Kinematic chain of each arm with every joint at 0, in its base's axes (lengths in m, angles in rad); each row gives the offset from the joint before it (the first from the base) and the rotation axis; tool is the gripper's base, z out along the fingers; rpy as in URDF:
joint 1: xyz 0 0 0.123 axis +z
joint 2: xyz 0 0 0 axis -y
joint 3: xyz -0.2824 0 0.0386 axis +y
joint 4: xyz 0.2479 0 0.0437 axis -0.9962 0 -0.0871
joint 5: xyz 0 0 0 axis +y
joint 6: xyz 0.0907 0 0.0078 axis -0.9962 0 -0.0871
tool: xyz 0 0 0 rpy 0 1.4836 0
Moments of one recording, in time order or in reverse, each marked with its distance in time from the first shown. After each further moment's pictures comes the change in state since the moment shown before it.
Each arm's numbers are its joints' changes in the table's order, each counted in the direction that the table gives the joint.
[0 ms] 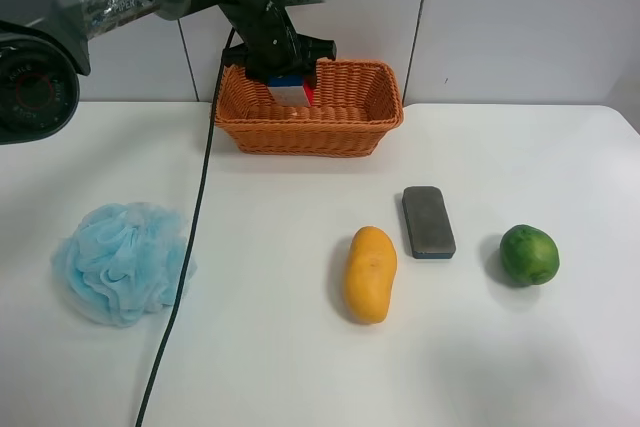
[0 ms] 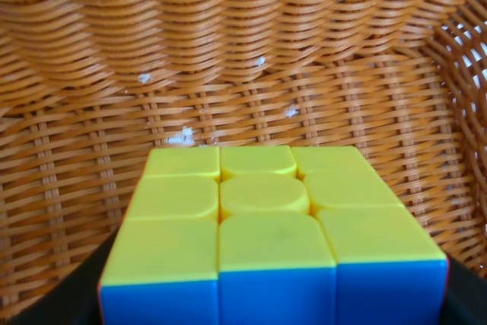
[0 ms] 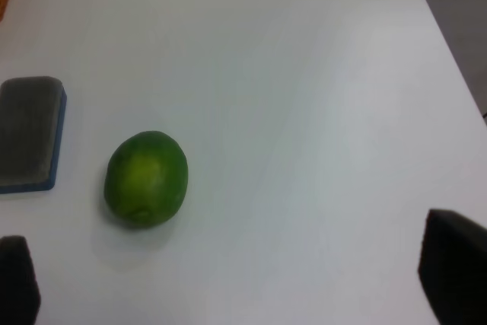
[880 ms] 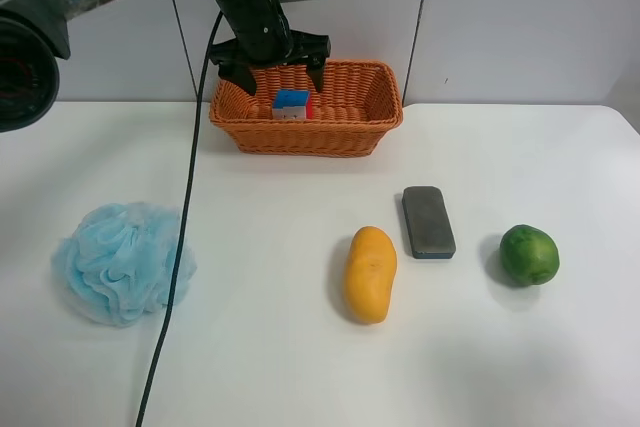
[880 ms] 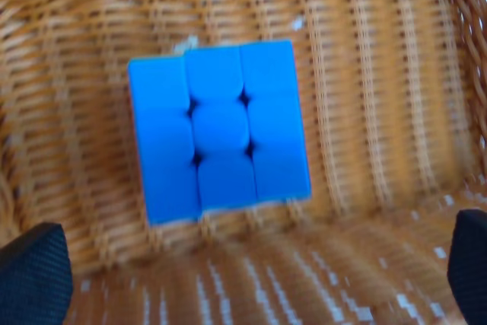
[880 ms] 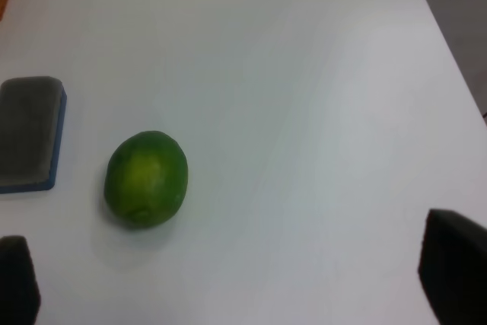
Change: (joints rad) left arm 0.000 0.072 -0.002 0.023 0.220 0.003; right arm 0.000 0.000 0.000 0.000 0.000 0.000
